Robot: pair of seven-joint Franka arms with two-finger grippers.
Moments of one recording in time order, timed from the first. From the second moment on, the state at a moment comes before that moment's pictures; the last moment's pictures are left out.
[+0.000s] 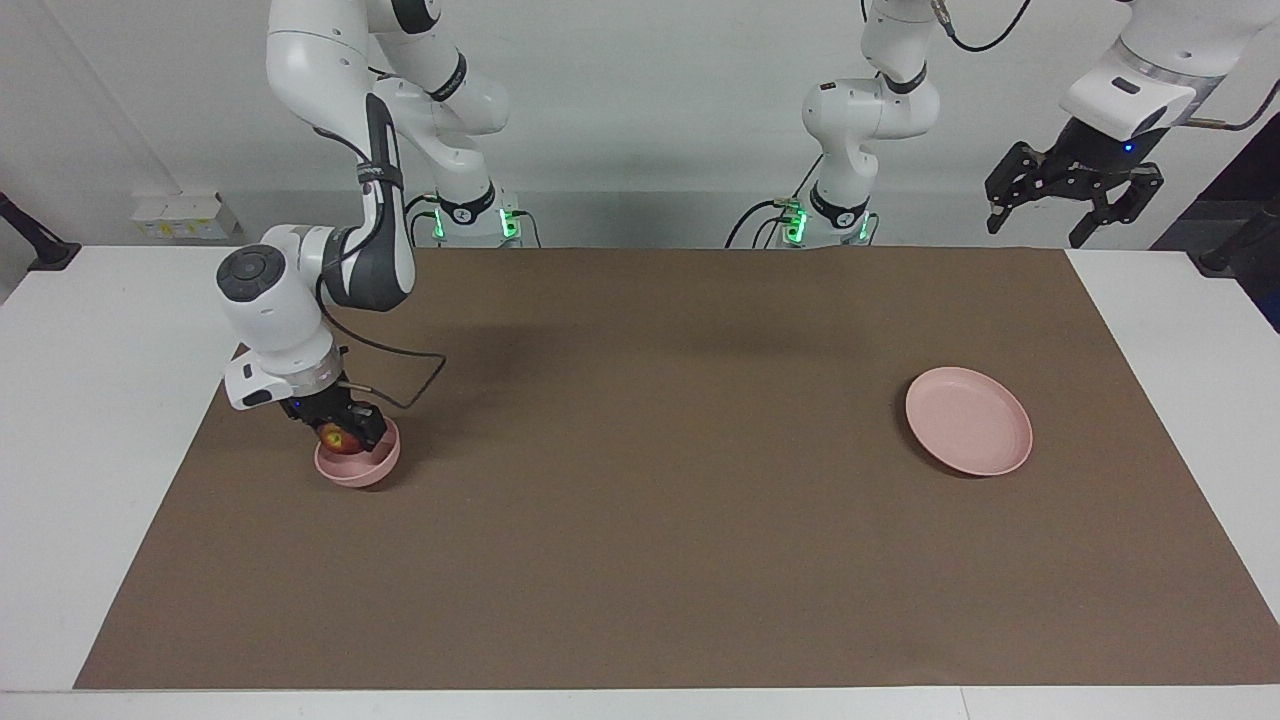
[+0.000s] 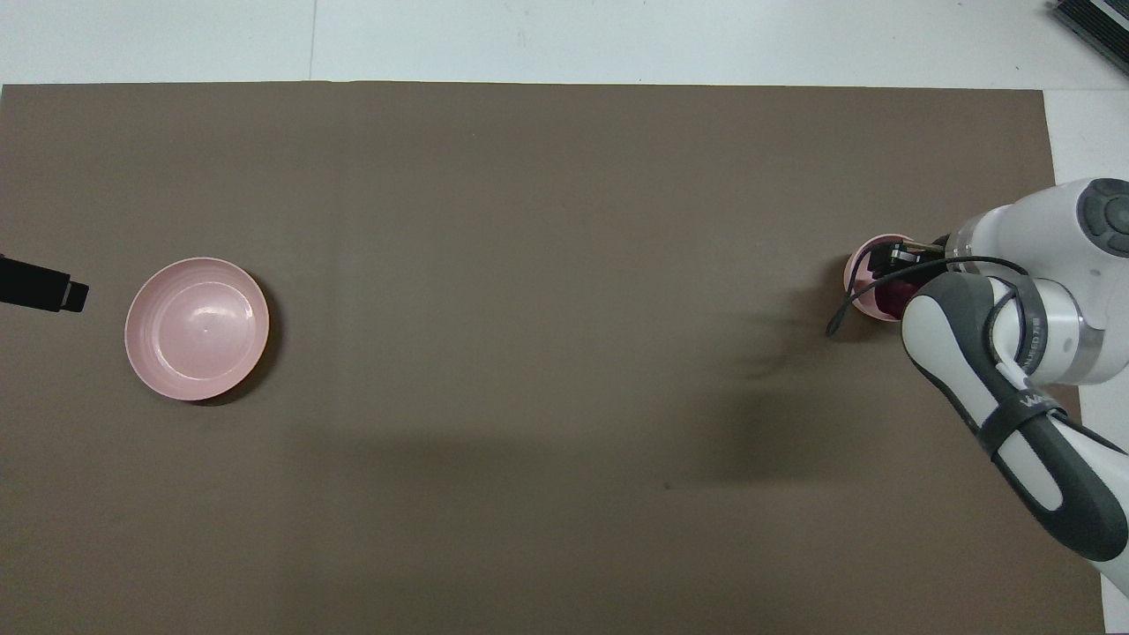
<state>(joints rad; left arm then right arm) -0.03 0.01 -0.01 -1.38 -0.05 1.41 0.21 -0.08 0.29 -0.03 -1.94 -0.06 2.31 0.23</state>
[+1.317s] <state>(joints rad) -0.01 0.01 -0.01 -1.47 -0.02 1.41 0.12 -0.07 0.20 0.00 -1.79 -0.06 2.05 0.11</state>
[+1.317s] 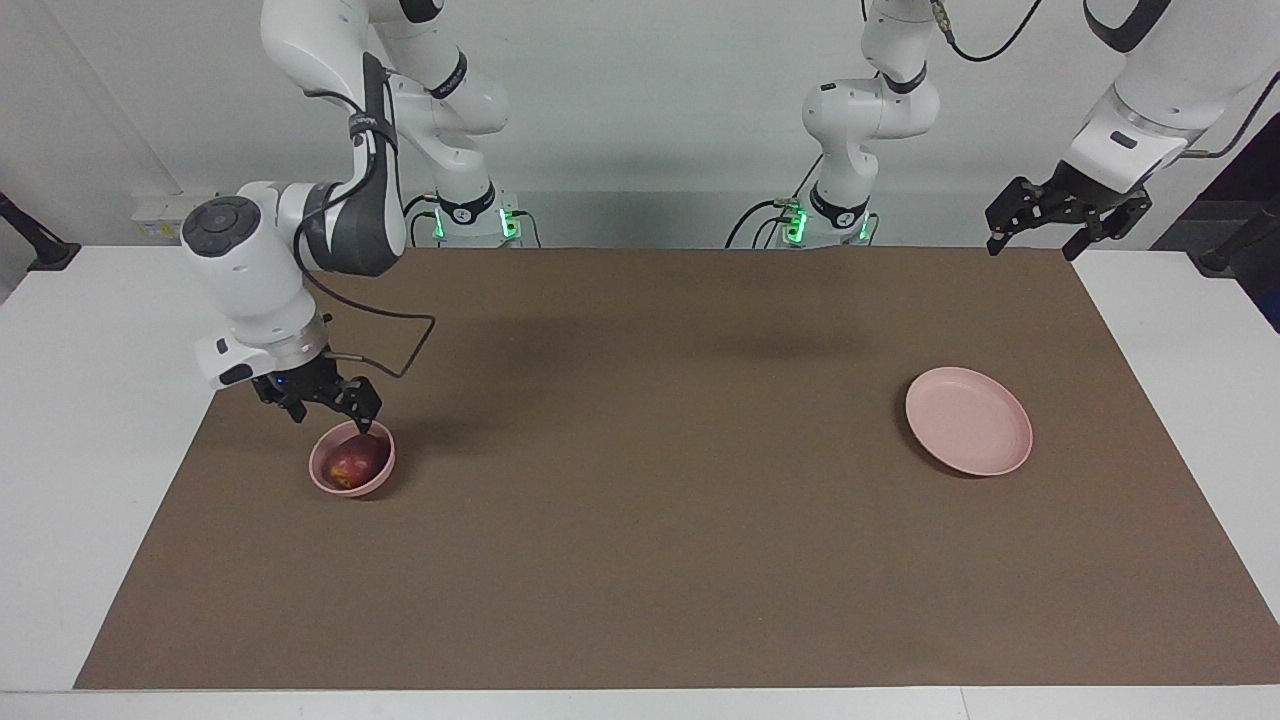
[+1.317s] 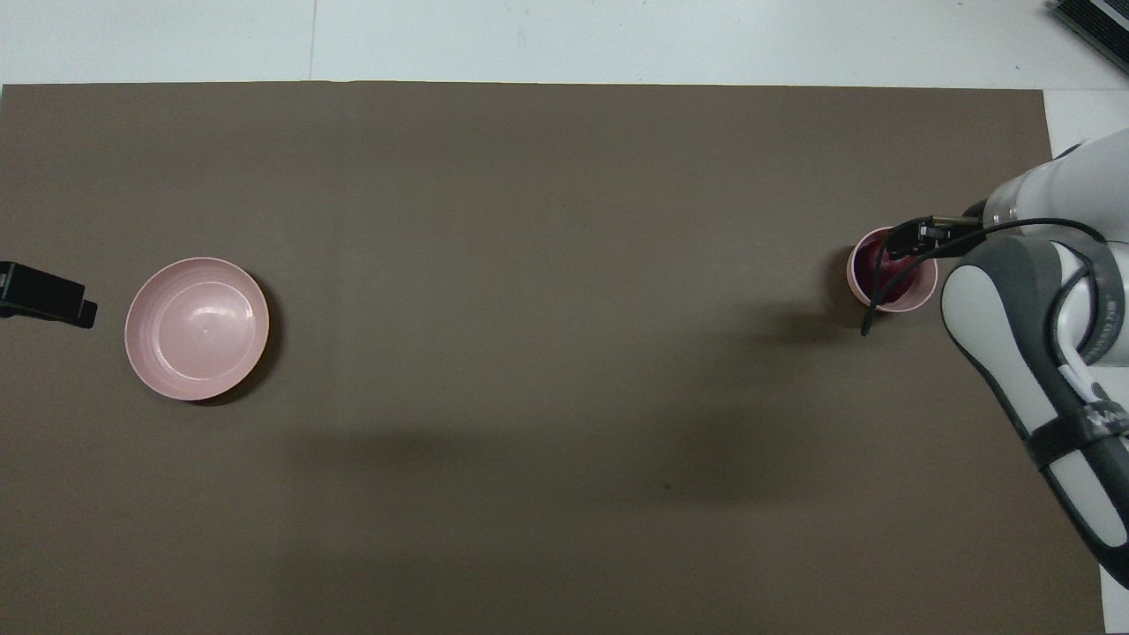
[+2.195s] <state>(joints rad) -0.01 -0.04 0.00 -1.56 -0.02 1.47 0.16 -0.07 -0.07 0.02 -1.60 -0.02 1.47 0.11</state>
